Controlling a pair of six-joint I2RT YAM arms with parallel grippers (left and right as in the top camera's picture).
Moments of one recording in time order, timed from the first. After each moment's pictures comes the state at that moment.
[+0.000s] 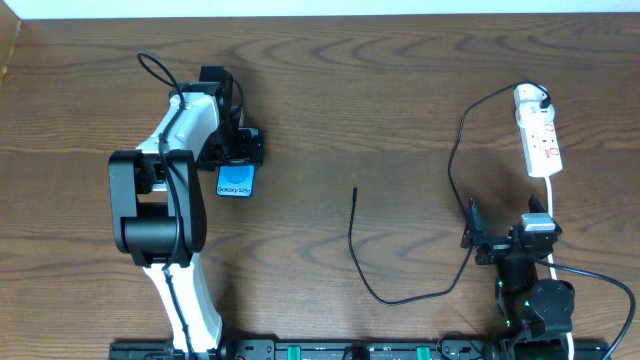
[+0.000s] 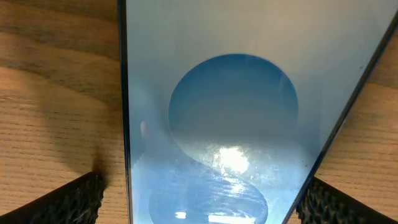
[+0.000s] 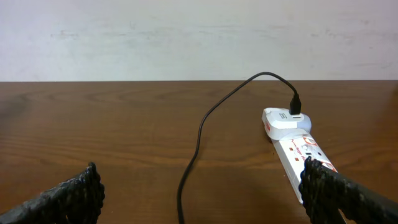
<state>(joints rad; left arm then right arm) -0.01 2.13 1.50 -0.97 0.02 -0.07 0.11 0.01 0.01 -0.07 0.05 0.04</state>
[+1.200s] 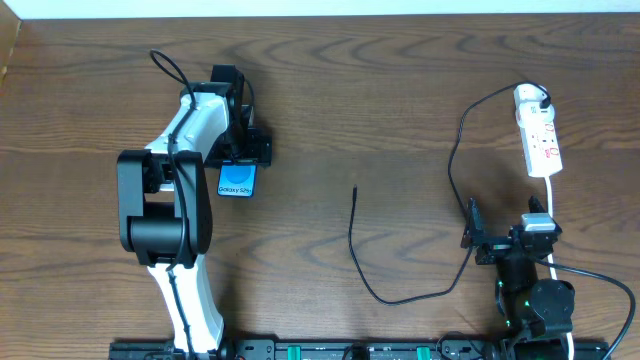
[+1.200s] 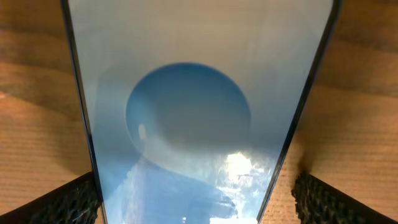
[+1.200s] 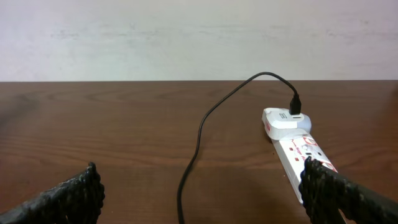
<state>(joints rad) -0.06 2.13 1.50 -0.94 0.02 -0.07 0.11 0.01 0.01 -0.07 0.05 0.04</state>
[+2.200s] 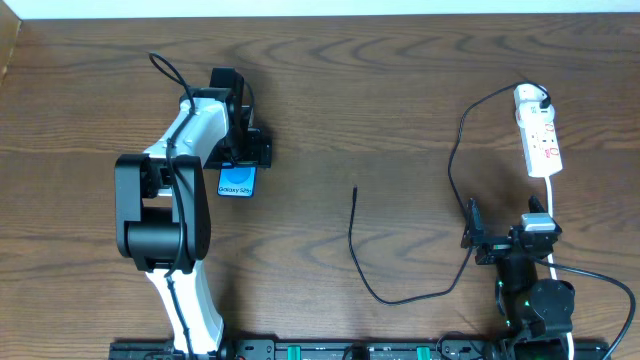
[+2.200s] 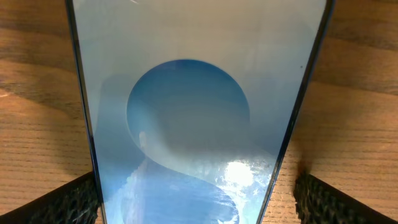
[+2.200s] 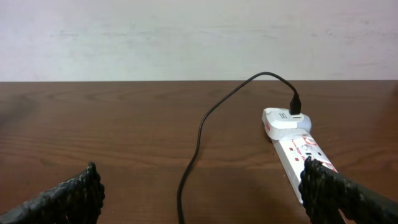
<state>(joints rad) -0.06 2.09 1.44 -0.89 0.01 -0.07 0.11 0.01 0.01 -0.07 0.05 0.04</state>
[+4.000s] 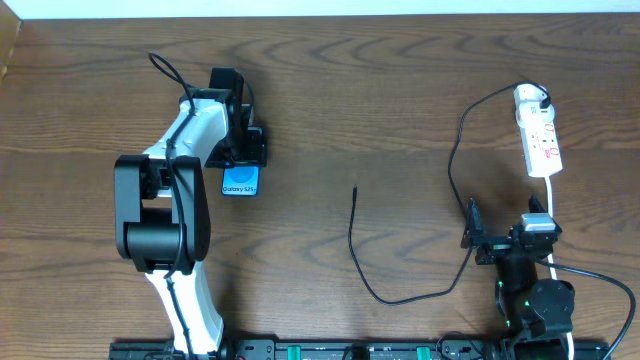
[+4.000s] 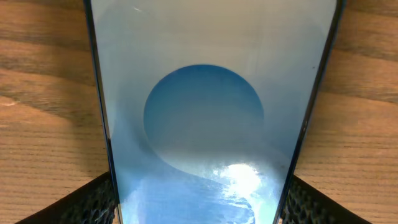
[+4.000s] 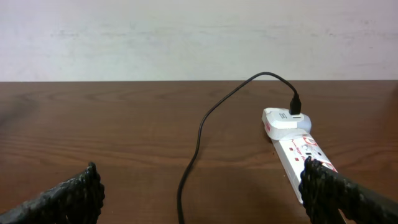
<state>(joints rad) -0.06 2.09 1.43 -0.87 0.01 -0.06 0.11 0.01 0.01 -0.07 0.05 0.04</state>
